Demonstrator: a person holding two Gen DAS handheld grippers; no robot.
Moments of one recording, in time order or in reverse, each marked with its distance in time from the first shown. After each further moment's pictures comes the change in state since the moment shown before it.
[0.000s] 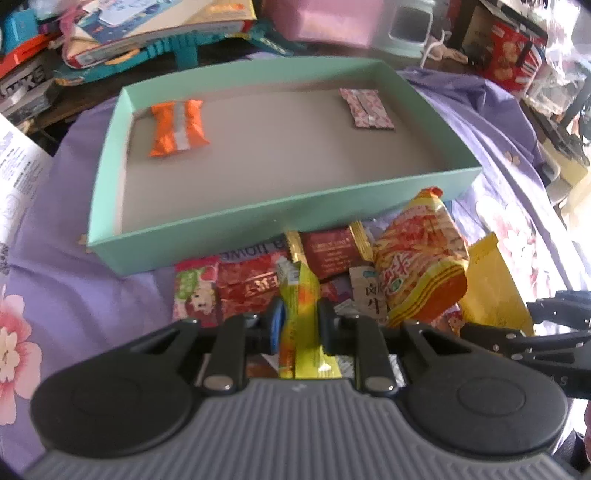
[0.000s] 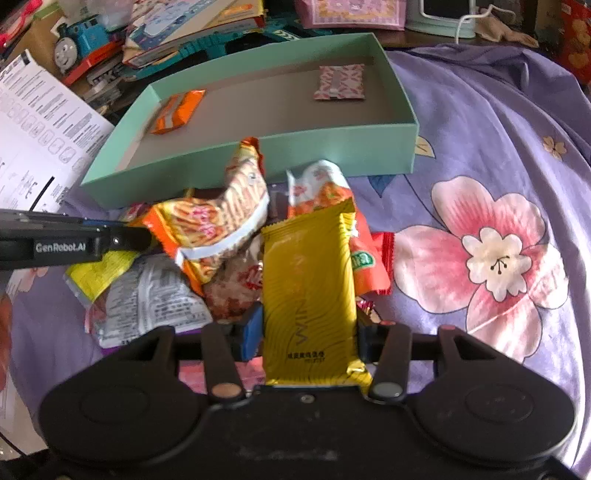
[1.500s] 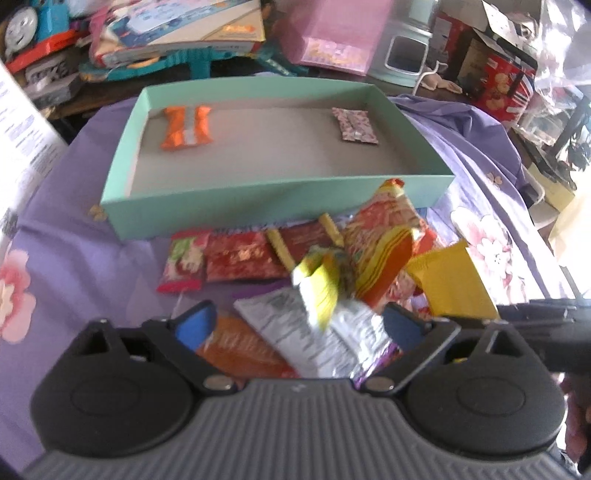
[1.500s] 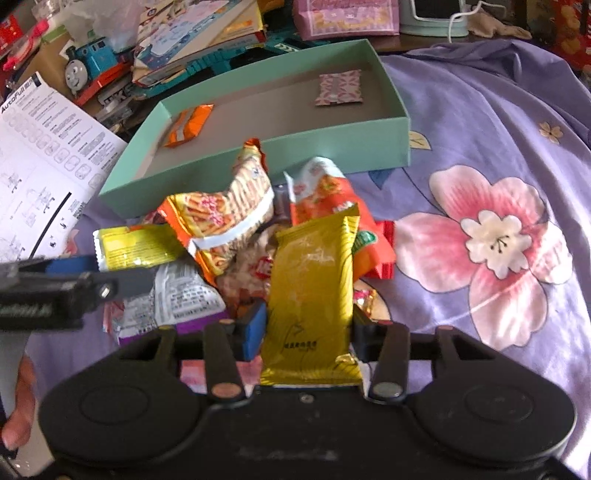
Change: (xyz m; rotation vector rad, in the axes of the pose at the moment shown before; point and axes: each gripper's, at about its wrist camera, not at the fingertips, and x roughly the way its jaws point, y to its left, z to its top) left arm -0.028 -0.016 -0.041 -0.057 -0.098 -0.015; right arm -0.014 -0.016 -0.018 0.056 -0.028 0.068
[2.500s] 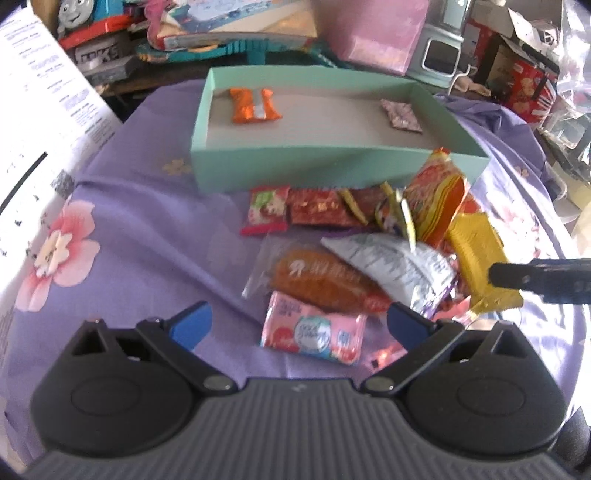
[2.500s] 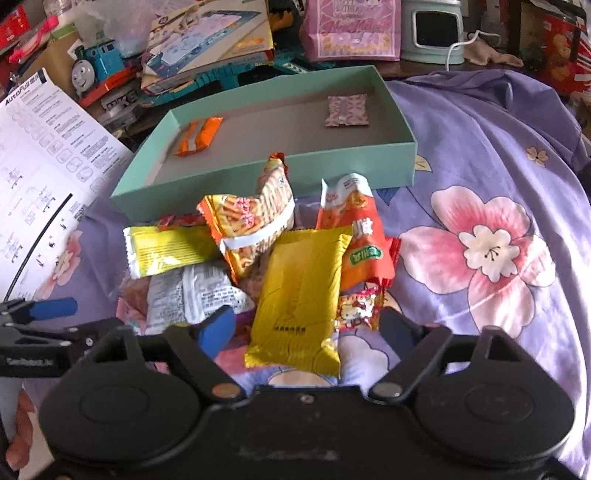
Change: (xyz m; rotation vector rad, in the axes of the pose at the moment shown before) left arm -0.034 0.047 -0.051 -0.054 -0.012 0.079; right arm -0.021 0.029 -0.003 -0.039 -0.058 -0.052
